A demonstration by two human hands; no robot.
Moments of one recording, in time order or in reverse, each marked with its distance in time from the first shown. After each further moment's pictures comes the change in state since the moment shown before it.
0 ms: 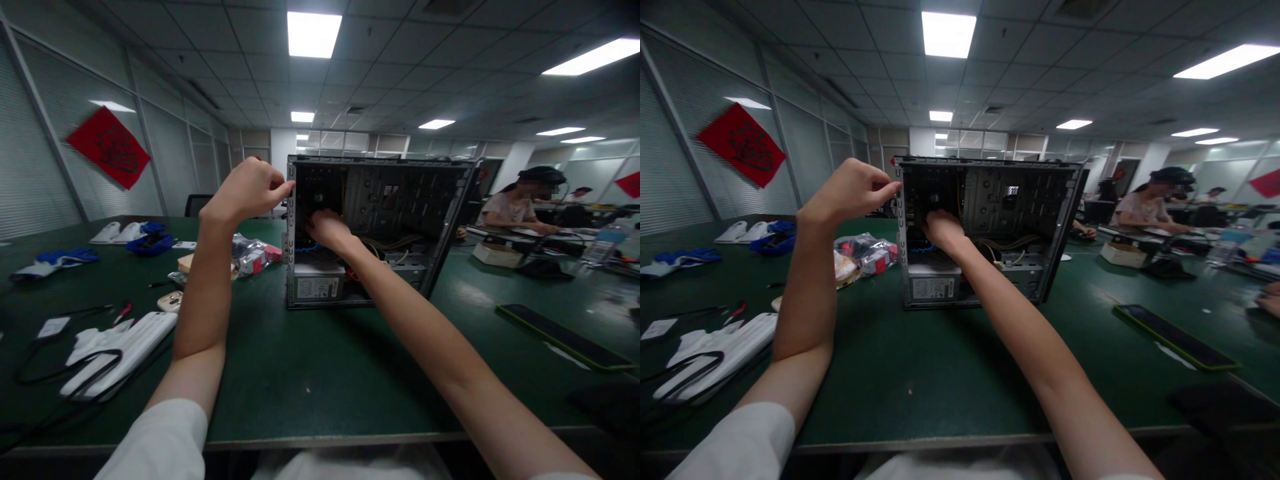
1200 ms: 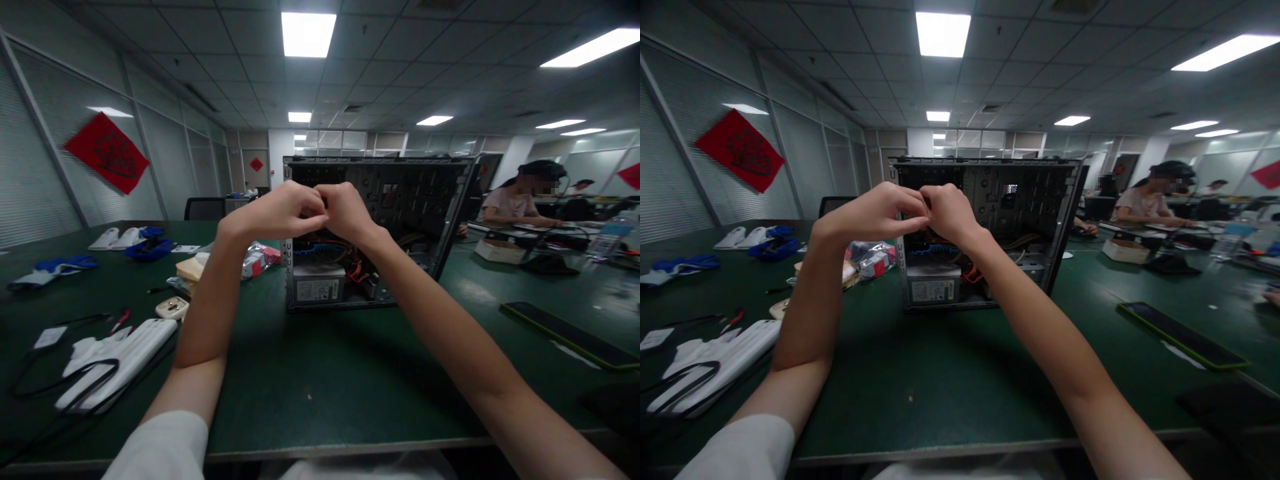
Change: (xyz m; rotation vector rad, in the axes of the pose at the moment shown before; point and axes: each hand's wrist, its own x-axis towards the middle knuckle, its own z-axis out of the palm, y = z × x) left_hand 0.000 0.042 0.008 -0.349 -0.225 0.392; right_hand -0.036 0.006 -0.068 0.177 0.327 -0.178
